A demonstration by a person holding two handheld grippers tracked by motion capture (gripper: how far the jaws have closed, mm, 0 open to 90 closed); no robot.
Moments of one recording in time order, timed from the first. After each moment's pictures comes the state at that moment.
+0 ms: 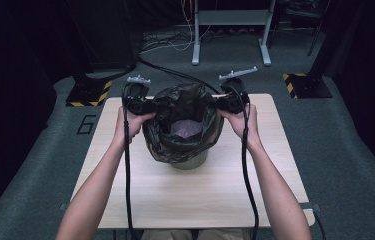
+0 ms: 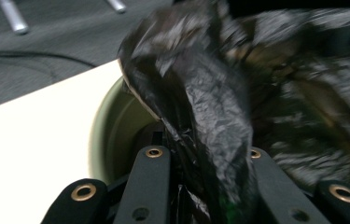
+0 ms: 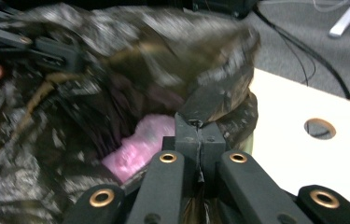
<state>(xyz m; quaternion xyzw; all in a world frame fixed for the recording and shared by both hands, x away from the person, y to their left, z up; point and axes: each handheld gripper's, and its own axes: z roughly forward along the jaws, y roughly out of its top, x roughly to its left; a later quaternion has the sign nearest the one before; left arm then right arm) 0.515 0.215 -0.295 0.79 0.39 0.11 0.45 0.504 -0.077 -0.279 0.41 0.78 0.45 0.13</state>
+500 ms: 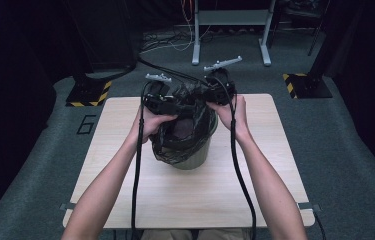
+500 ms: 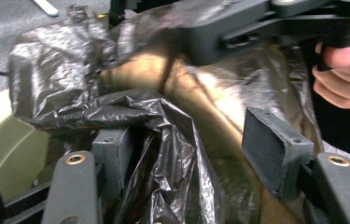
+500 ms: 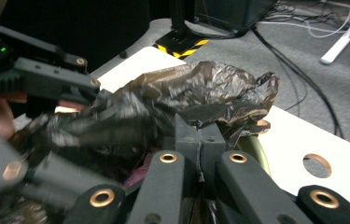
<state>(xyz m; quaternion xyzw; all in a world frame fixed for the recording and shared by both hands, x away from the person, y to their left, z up) 0.512 0.164 -0.287 0.81 0.32 0.04 0.49 0.511 -0.043 -0.258 0.38 0.79 0.44 0.16</state>
